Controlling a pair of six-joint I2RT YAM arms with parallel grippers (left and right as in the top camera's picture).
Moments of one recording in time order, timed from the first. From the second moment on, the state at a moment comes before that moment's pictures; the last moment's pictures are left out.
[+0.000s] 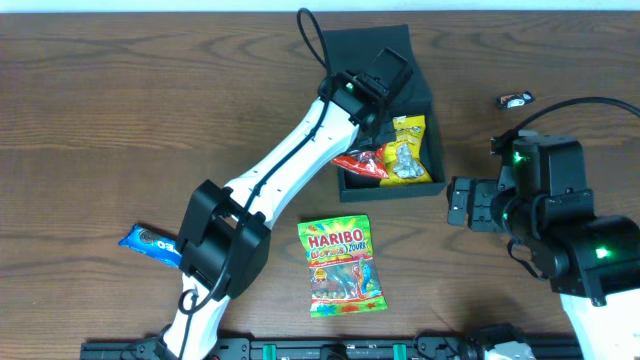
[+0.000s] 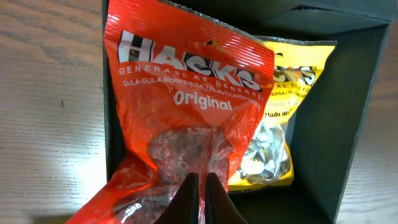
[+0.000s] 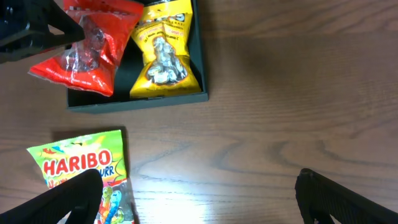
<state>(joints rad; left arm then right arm) -0.72 2.13 1.95 -1.05 0.02 -0.88 0.20 1.02 1.23 -1.22 0.07 0.25</state>
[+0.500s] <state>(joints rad) -0.78 2.19 1.95 -1.02 -0.06 -0.96 0.20 1.02 1.23 -1.22 0.07 0.25</state>
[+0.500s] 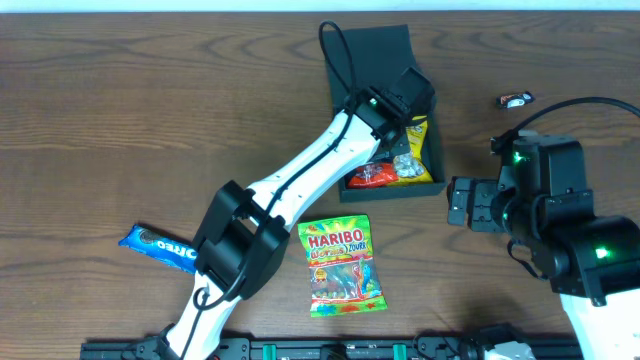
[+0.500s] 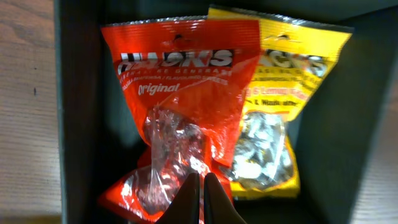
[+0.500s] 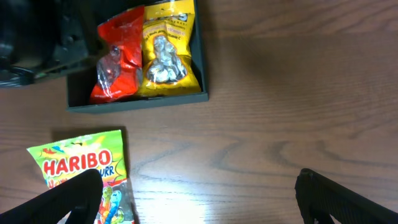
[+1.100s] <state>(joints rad) -0.78 1.95 1.99 -1.35 -0.13 -0.86 0.20 1.02 1.23 -1.22 0.07 0.25</state>
